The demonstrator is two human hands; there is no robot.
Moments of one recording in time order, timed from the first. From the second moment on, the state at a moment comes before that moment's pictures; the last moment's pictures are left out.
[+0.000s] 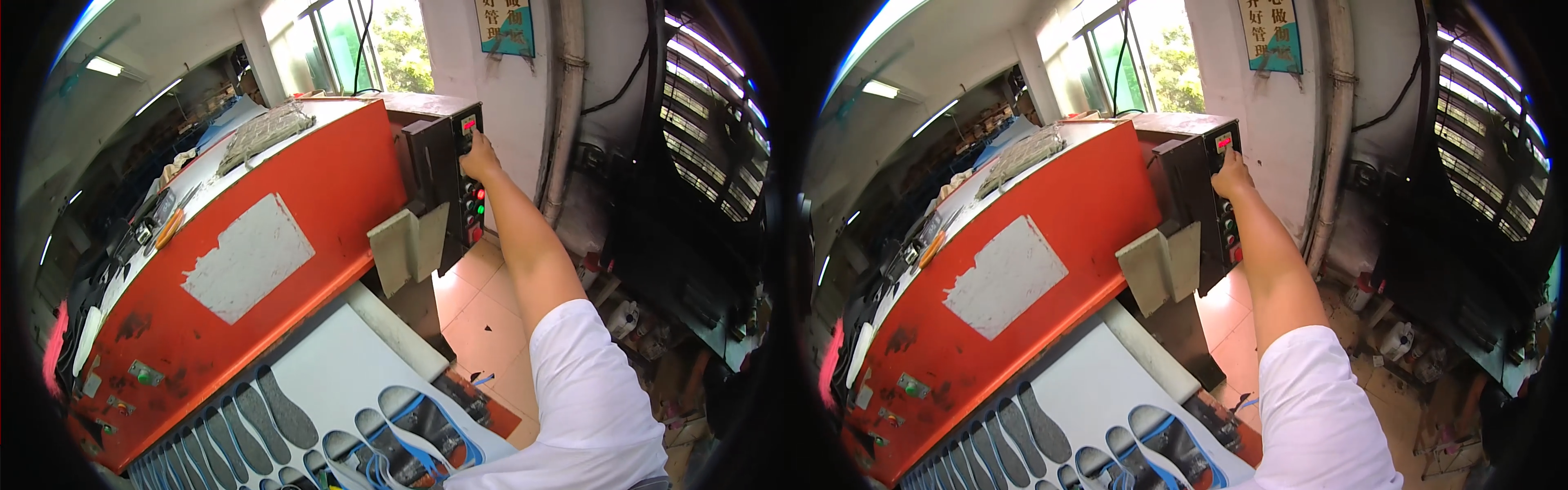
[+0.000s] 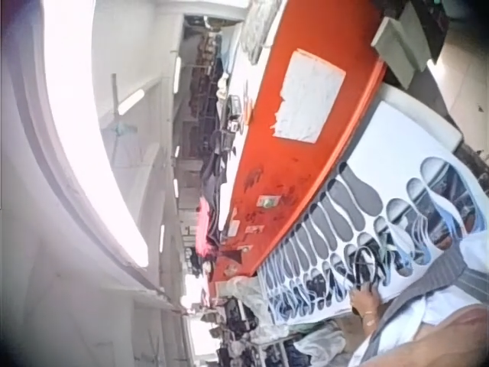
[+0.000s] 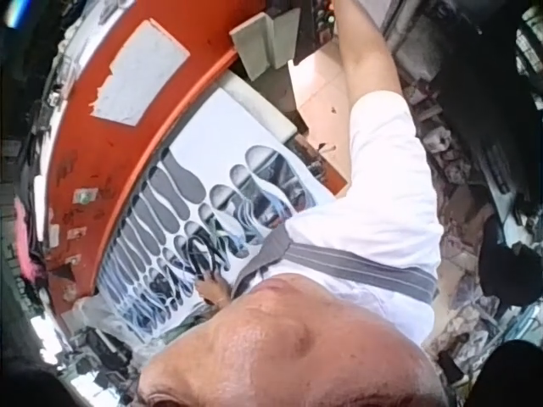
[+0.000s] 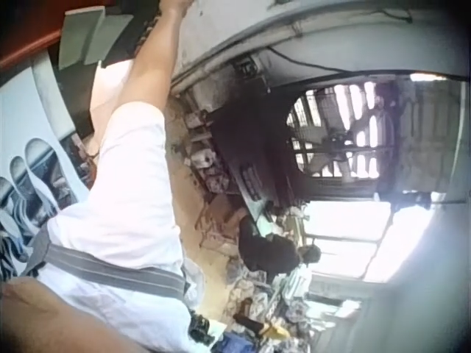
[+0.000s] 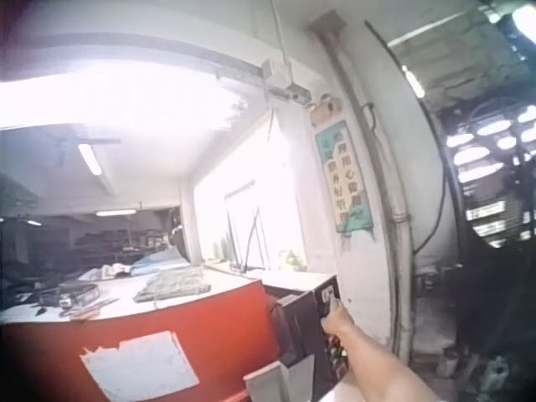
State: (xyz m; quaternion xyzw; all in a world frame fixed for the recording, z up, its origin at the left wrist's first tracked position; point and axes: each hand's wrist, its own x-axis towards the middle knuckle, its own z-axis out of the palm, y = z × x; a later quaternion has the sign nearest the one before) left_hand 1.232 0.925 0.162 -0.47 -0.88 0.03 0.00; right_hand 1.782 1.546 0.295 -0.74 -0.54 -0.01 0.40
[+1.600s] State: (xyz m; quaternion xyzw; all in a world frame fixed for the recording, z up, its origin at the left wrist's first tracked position) left_hand 1.189 0.849 0.399 -0.76 0.06 -0.52 -0.39; right_hand 1.155 1.282 0.488 0.01 -0.90 -0.17 0.40
